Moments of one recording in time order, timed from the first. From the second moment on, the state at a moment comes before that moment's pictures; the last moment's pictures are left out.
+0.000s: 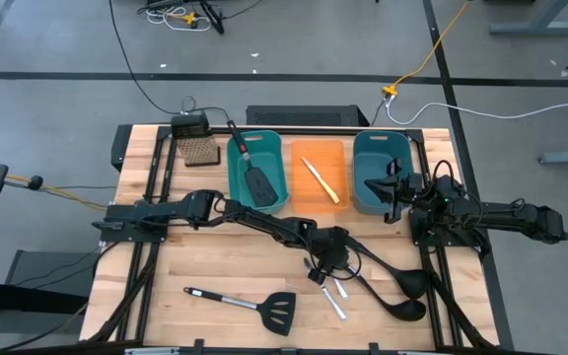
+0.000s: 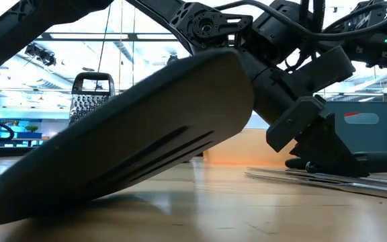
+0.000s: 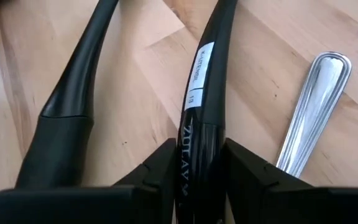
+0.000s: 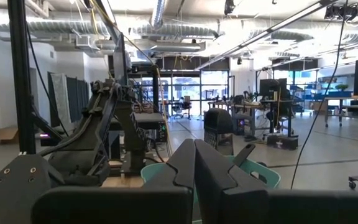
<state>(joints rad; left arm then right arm) -0.14 2.49 1.89 -0.12 0.14 0.38 -0.24 0.37 0.02 0.63 -0.09 0.03</state>
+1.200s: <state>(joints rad) -0.10 2.11 1.88 -0.56 0.13 0.57 -0.24 0.37 0.02 0.66 -0.12 0.05</state>
